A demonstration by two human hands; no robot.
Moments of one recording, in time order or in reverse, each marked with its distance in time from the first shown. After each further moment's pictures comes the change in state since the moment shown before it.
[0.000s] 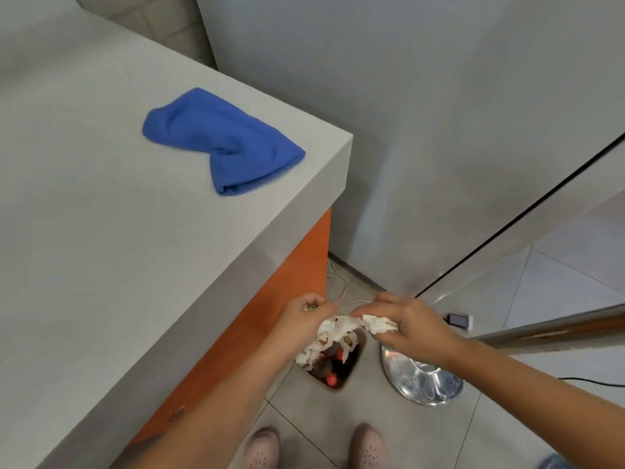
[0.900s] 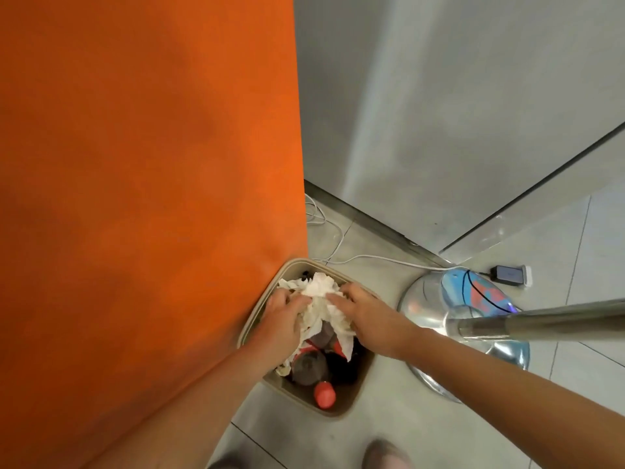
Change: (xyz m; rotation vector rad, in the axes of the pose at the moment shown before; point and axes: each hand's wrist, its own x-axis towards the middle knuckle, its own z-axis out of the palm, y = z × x) left_hand 0.296 -0.338 0.051 0.800 -0.035 0.326; right_hand 0.070 0.267 0.320 -0.190 -0.329 0.172
